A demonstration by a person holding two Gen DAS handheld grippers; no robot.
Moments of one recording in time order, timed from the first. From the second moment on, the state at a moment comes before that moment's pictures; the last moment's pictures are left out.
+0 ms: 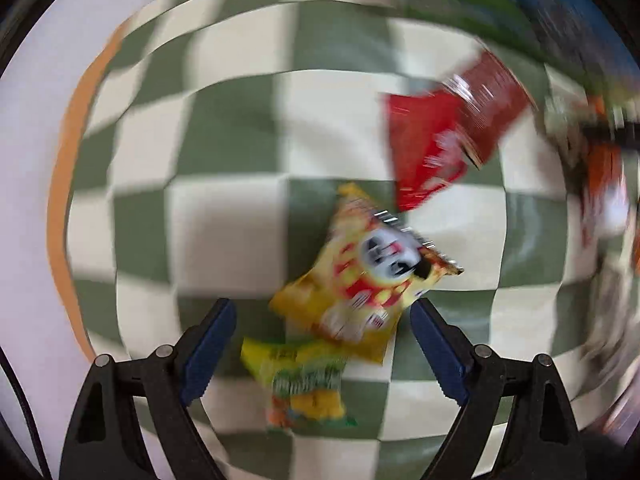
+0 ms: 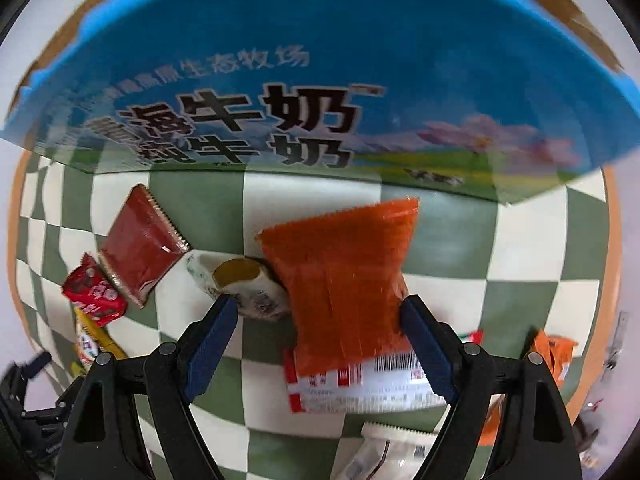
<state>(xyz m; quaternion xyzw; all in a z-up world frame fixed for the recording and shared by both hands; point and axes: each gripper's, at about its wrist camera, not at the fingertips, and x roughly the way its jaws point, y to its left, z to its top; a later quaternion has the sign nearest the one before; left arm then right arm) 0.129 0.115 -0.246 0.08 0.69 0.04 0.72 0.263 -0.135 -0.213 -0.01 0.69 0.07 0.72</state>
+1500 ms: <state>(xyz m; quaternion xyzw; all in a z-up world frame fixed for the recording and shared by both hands) 0.118 0.026 -0.222 -0.08 0.73 0.00 0.67 0.153 -0.115 -0.243 0.07 0.75 0.13 0.64</state>
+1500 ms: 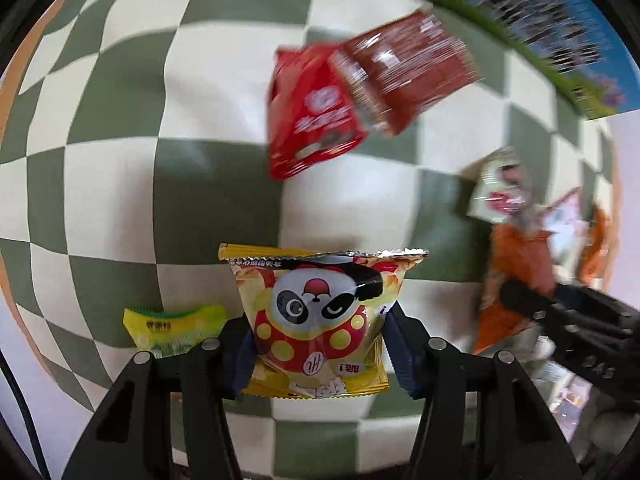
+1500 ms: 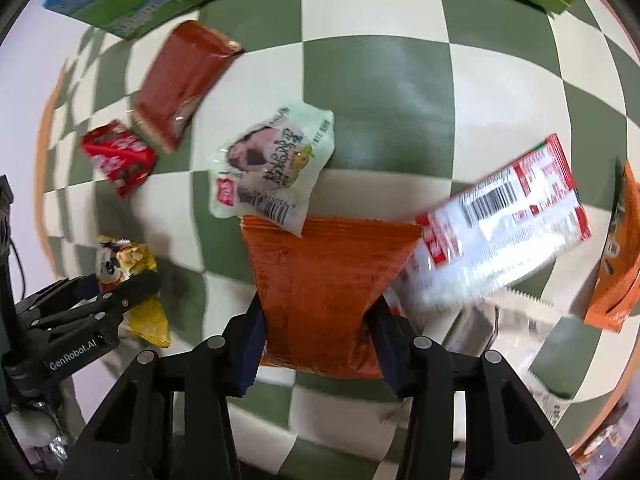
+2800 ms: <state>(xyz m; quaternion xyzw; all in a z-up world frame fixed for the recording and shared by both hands) 0.410 0.008 -0.176 0.07 0.71 -0.02 0.70 0.467 -0.203 -0.099 0.06 0.60 0.08 0.80</state>
